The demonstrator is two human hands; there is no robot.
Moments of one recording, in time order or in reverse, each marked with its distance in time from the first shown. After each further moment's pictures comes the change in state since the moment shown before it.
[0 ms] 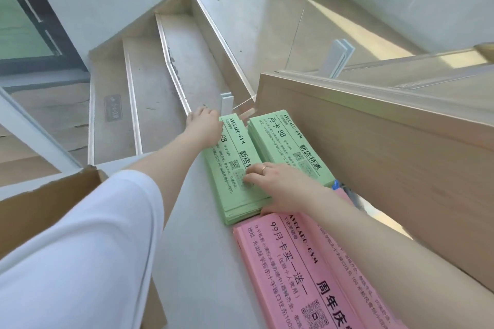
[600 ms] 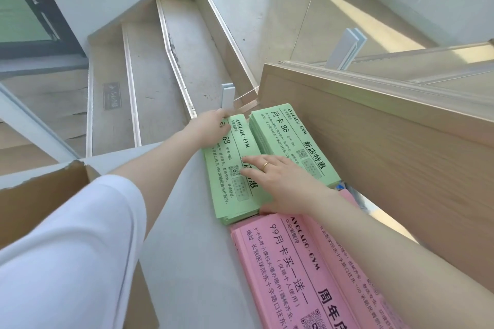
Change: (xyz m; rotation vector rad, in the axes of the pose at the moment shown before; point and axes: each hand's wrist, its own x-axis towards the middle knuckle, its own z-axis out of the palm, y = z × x) left_hand -0.006 0.003 0.010 -0.240 -0.079 0.055; right_hand 0.002 0.005 0.007 -0.015 0.031 -0.007
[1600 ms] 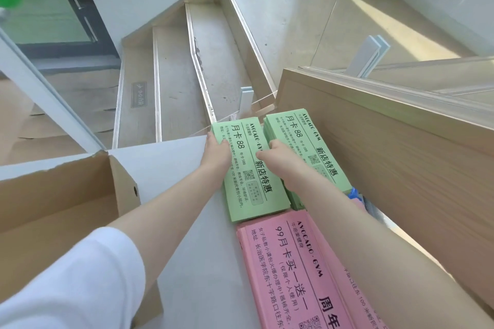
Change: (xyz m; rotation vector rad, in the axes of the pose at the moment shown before) left_hand -0.064 0.020 0.034 -1.108 0.218 -0.506; right_hand 0.038 -0.010 -0.032 1.213 0.075 0.718
